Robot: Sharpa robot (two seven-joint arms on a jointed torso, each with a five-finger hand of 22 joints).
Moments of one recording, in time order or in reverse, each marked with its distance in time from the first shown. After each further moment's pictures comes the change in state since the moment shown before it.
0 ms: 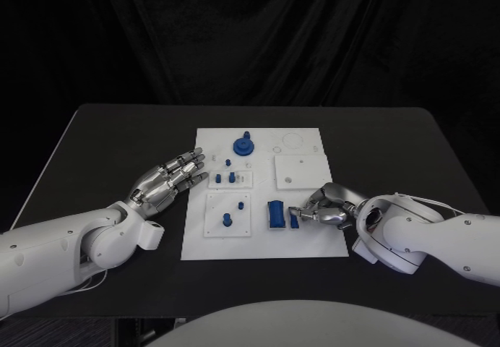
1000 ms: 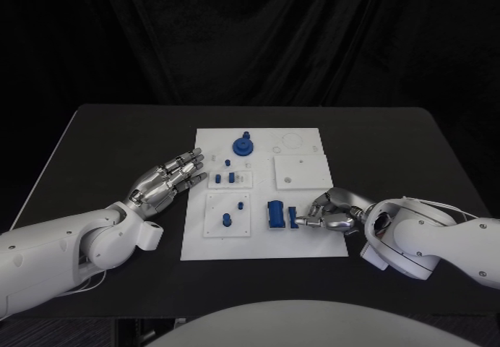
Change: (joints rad) left arm -0.002 -0.003 0.000 -0.001 0.000 0.000 0.000; left_hand 0.000 0.000 0.003 -0.003 0.000 0.000 0.000 0.000 0.001 0.000 0.000 0.000 0.000 0.000 0.000 0.000 0.000 0.000 0.000 0.000 0.000 0.000; right arm -0.001 -0.050 -0.006 0.035 0.027 0.047 0.030; right_hand 0.088 0.028 -0.110 -0.024 -0.072 -0.057 -0.044 0.329 0.260 0.002 -0.038 0.000 0.000 0.000 -0.026 -0.003 0.000 0.000 0.000 -0.022 0.000 0.000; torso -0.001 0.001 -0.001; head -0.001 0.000
